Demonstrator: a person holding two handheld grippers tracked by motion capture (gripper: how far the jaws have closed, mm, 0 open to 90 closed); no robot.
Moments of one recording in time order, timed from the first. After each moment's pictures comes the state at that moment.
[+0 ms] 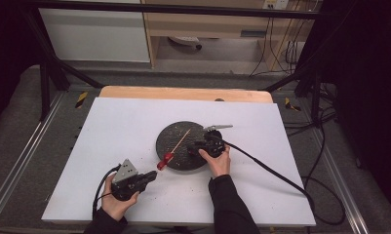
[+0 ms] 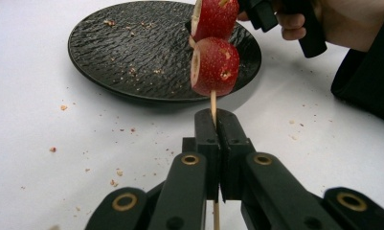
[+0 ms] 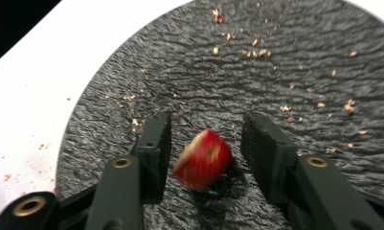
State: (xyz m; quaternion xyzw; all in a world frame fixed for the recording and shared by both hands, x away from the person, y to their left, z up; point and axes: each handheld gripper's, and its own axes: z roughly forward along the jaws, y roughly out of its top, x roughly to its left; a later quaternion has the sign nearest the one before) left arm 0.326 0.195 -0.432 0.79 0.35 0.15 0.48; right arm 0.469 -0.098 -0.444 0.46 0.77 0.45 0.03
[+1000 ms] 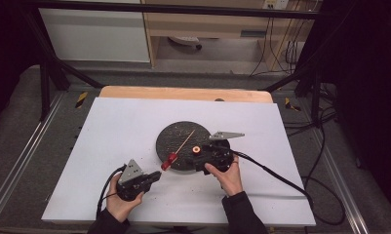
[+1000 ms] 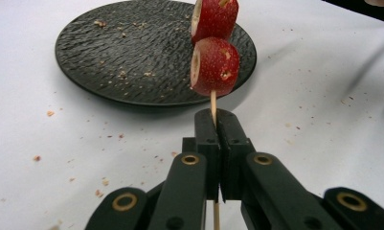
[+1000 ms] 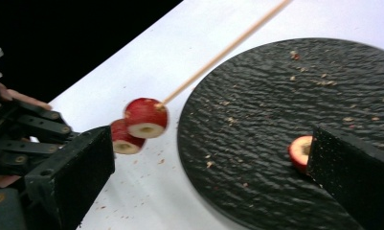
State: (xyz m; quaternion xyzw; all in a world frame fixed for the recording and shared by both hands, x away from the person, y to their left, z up) left arm 0.325 0.178 -0.431 0.80 0.34 0.16 0.47; right arm 0.402 -0.108 -0.395 0.39 0.77 0.51 0.01
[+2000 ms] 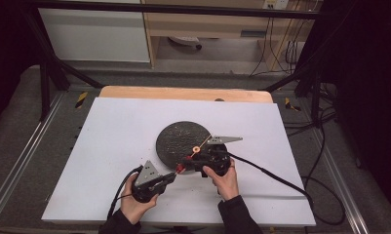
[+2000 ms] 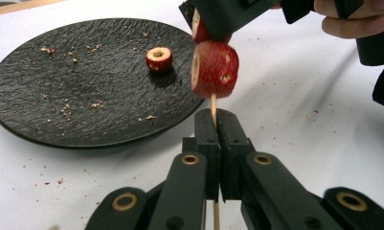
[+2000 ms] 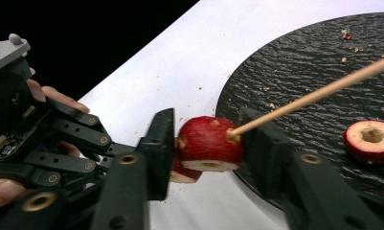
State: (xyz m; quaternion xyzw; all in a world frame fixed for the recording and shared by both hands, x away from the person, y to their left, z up) left arm 0.321 0.141 -0.424 0.81 0.31 0.15 0.48; right arm 0.393 -0.102 -0.400 0.37 0.76 0.53 -0.04
